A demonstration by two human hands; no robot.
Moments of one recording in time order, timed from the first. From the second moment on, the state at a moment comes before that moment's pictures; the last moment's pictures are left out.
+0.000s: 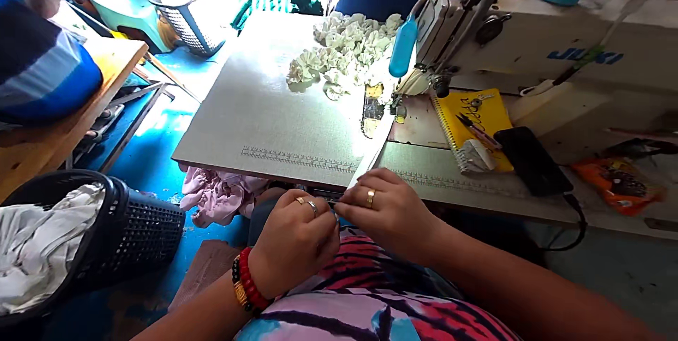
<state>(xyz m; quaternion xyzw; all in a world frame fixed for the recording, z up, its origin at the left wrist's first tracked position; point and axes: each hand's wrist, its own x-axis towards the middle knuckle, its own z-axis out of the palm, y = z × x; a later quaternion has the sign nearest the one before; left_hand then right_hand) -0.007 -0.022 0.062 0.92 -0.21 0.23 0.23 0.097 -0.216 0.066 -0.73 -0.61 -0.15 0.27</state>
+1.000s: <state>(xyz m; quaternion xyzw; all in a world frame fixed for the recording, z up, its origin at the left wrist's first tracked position) 0.275 -0.050 0.012 0.95 -0.12 0.01 0.28 0.219 -0.277 0.002 -0.79 -0.54 -0.17 0.22</state>
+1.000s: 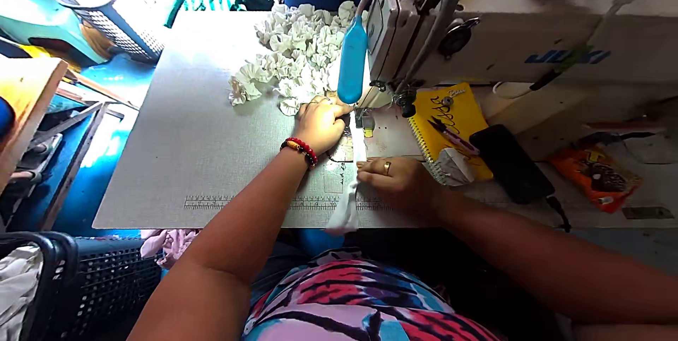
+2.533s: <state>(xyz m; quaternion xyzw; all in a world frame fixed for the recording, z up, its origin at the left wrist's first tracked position) -0.017 -0.048 0.049 0.84 -0.12 0.27 0.45 0.094 -0.233 0.069 -0.68 -0.55 -0.03 0.49</state>
